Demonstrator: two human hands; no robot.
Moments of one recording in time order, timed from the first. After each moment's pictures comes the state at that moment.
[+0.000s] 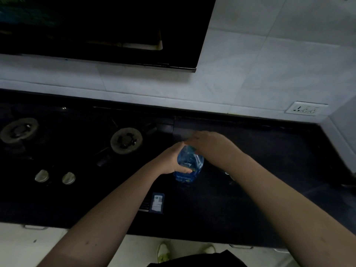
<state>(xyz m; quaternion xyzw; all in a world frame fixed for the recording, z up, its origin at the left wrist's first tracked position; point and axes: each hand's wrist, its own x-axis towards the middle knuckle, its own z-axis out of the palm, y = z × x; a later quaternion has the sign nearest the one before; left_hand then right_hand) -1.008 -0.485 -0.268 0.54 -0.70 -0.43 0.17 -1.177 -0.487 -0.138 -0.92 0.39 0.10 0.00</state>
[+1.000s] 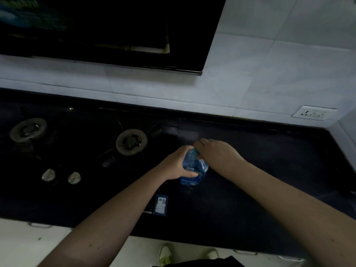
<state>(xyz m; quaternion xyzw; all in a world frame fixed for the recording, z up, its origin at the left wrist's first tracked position) -1.012 -0.478 -0.272 0.54 -0.70 -0.42 0.18 -1.181 -0.488 -0.164 -0.91 0.40 0.09 -0.01</state>
